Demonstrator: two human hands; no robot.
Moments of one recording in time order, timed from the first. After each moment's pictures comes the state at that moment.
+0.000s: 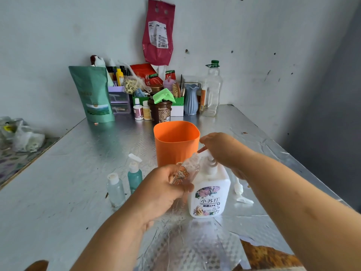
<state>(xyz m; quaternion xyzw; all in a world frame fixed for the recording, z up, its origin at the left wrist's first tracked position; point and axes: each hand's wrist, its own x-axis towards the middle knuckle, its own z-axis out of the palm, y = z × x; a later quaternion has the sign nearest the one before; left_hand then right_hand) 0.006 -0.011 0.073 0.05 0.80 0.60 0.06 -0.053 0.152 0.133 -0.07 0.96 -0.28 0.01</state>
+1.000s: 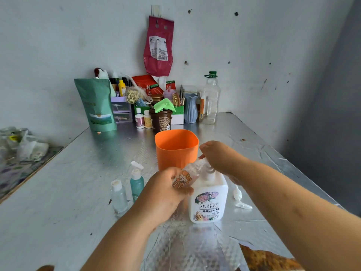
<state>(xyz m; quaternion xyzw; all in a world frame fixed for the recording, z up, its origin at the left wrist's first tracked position) 0.004 -0.005 0.075 0.04 0.86 0.52 -0.01 -0.052 0.147 0.134 -0.06 0.96 -0.26 0.02</state>
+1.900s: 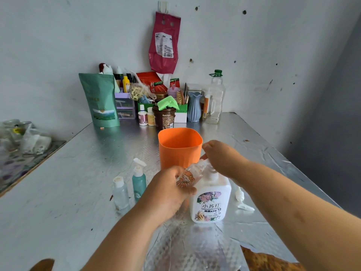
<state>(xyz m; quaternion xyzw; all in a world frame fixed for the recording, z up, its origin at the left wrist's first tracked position) 0.003 -0.002 0.075 0.03 0.87 0.49 -0.01 -0.053 0.144 0.130 -0.03 0.95 -0.31 0.02</state>
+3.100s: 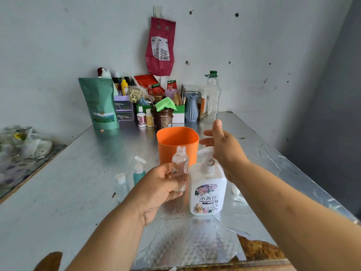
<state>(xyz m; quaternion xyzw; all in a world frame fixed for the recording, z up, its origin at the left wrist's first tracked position) 0.012 -0.018 0.071 0.02 0.67 0.73 0.10 -0.041 0.148 0.124 0.01 0.77 -0.63 -0.09</state>
